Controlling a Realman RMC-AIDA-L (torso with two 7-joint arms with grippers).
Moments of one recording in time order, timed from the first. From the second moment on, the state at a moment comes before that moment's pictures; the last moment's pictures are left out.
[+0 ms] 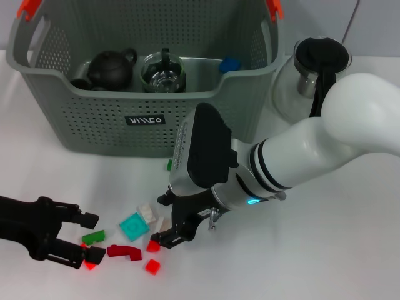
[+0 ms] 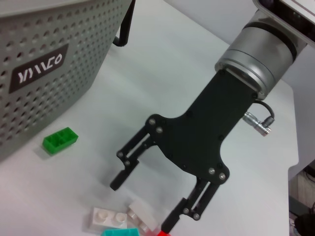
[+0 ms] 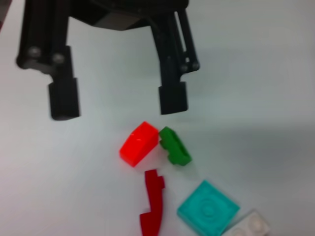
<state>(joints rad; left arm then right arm) -0.47 -1.95 -2.48 -0.79 -0.80 1.88 -1.60 0.89 2.12 -2.07 -0.73 -1.81 -0.81 1.96</state>
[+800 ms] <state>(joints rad) -0.47 -1.95 -2.47 -0.79 -0.80 1.88 -1.60 0.88 2.12 -2.07 -0.73 -1.79 -0.78 1.97</state>
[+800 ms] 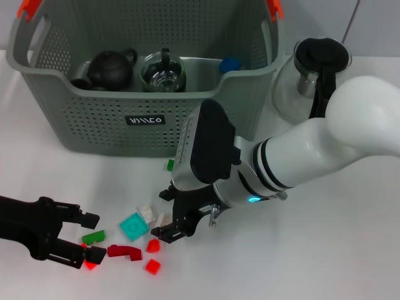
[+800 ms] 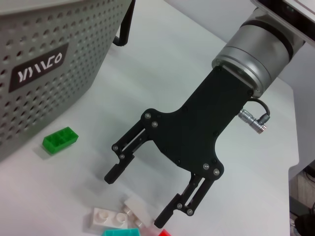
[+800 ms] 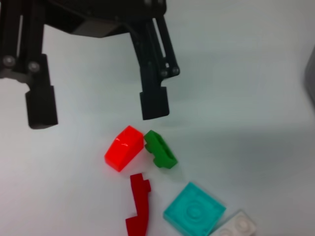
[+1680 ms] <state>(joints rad) -0.47 -1.95 -2.48 -0.78 -0.80 1.88 -1.60 0.87 2.12 -2.07 -0.73 -1.79 -0.77 1.96</state>
